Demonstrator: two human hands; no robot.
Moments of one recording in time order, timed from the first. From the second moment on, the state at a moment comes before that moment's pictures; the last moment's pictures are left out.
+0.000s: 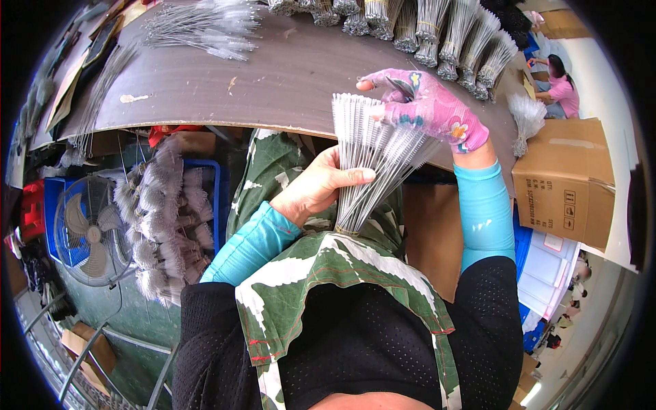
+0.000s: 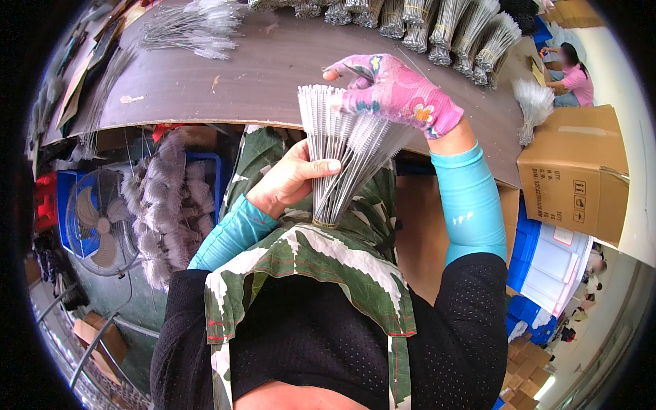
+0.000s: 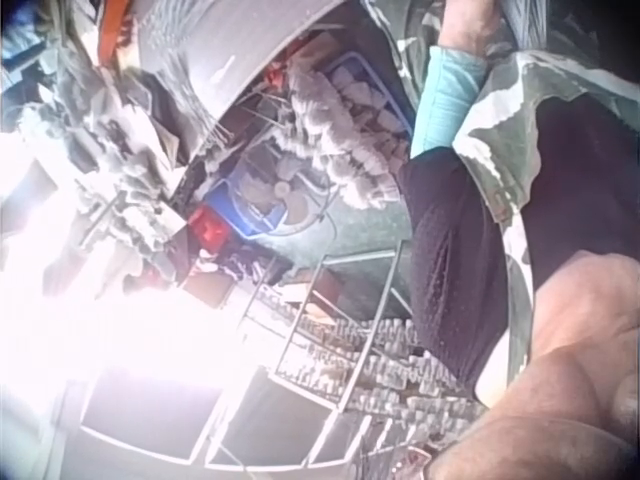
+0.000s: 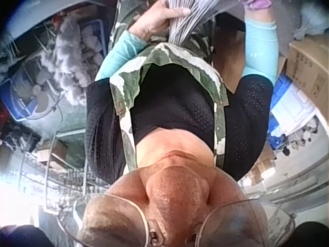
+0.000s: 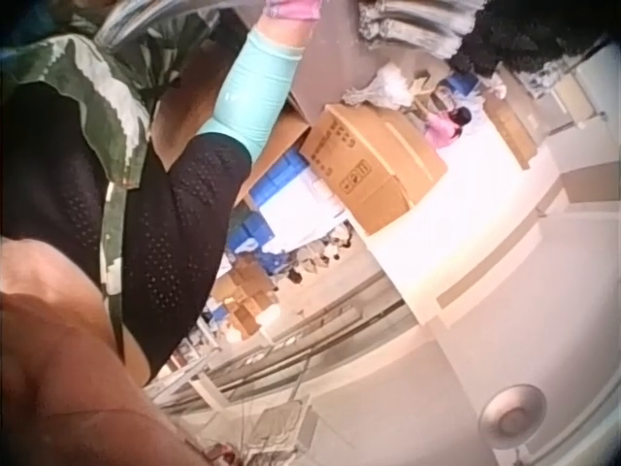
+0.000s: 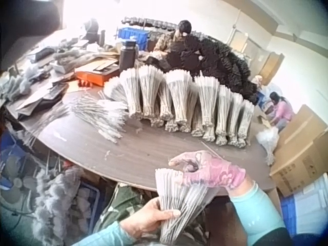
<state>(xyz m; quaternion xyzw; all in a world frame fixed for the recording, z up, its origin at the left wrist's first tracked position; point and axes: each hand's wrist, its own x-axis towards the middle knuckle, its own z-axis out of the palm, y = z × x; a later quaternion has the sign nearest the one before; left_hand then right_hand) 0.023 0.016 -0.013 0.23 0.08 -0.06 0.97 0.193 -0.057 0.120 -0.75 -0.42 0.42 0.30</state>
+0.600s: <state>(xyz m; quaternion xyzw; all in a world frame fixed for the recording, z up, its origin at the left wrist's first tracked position) 0.026 0.002 -0.012 0.40 0.08 -0.04 0.91 0.207 -0.088 0.108 -0.76 -0.41 0.37 0.35</state>
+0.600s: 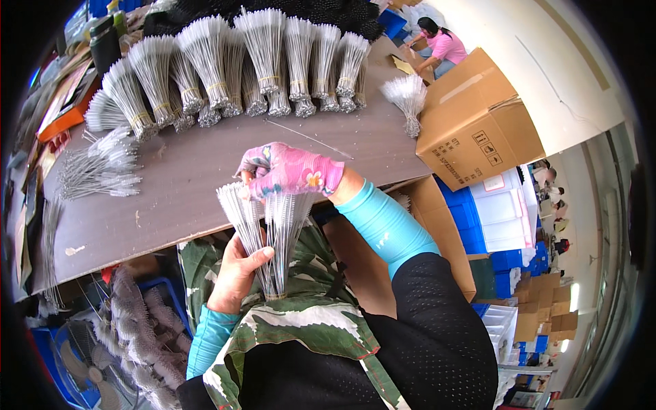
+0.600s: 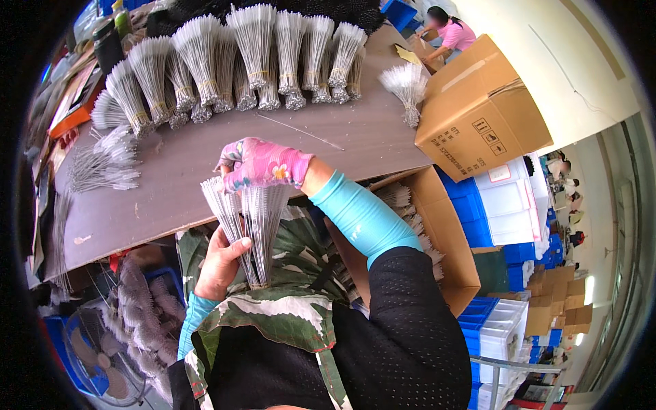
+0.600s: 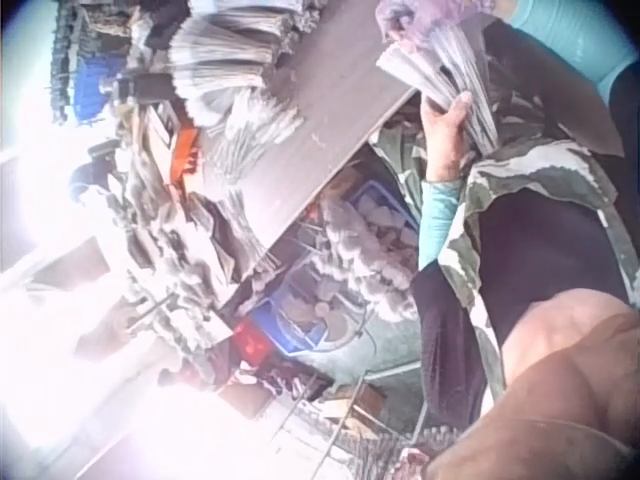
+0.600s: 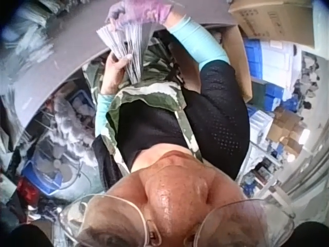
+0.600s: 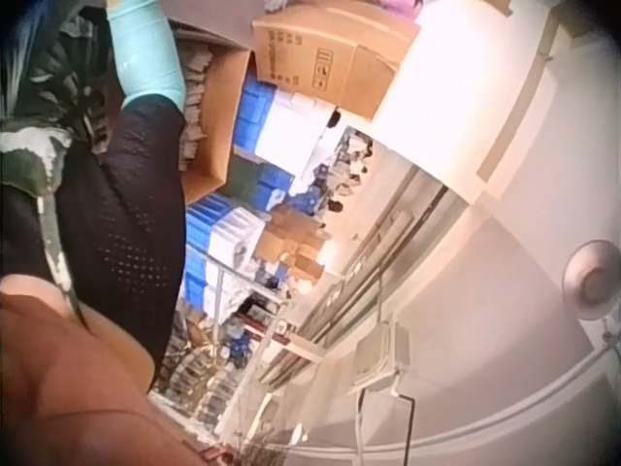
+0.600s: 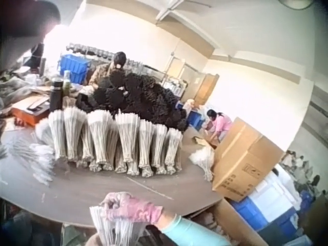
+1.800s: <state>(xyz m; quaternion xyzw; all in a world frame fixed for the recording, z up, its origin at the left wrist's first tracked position) 0.011 0.017 -0.017 0.13 0.11 -0.05 0.98 0.209 -0.090 0.115 -0.73 -0.36 0.45 0.38</state>
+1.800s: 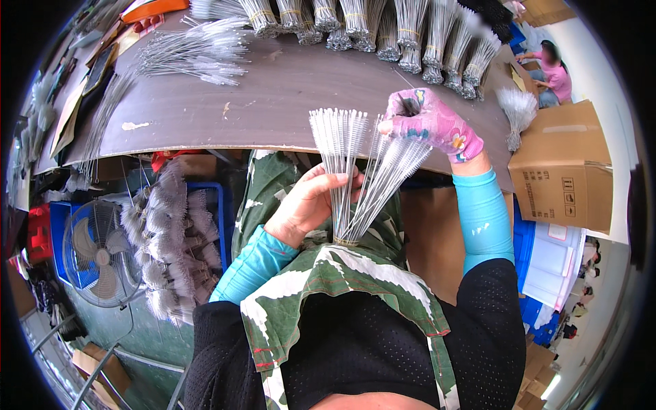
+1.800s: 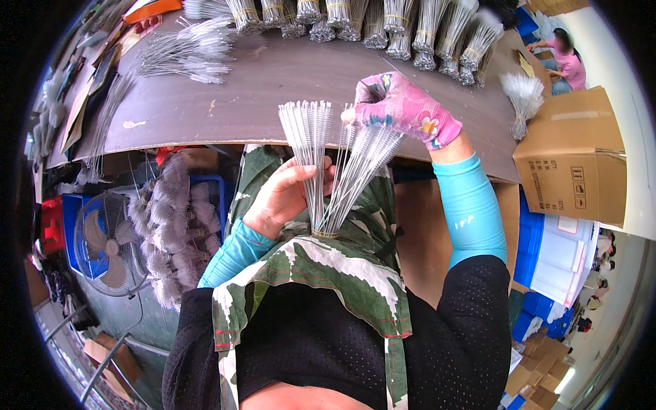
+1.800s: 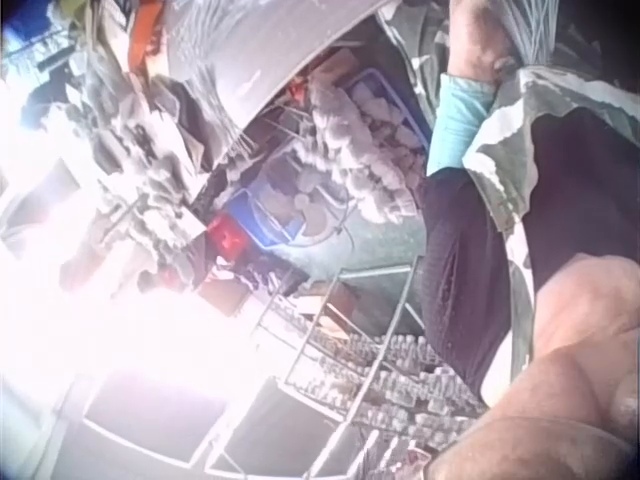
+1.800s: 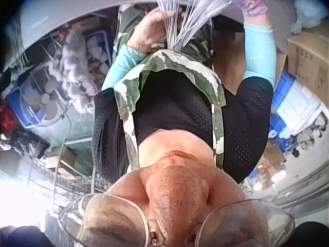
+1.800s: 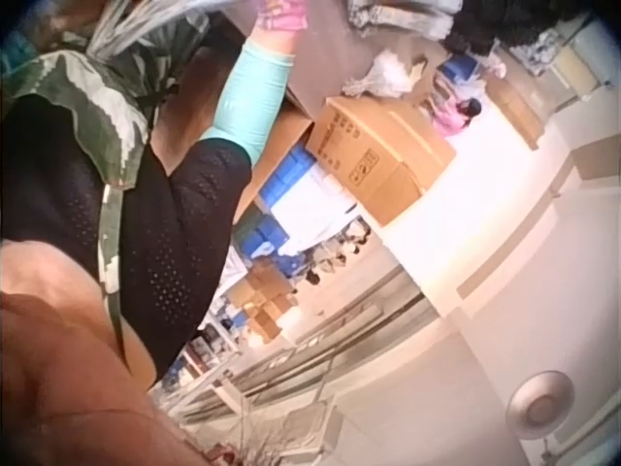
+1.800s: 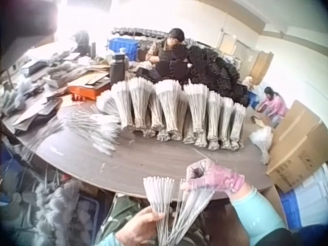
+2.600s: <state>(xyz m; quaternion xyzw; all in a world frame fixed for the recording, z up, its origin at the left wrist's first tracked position) 0.008 0.026 -0.001 0.18 0.07 -0.07 0.98 0.202 -0.072 0.124 -0.68 -0.46 0.44 0.37</state>
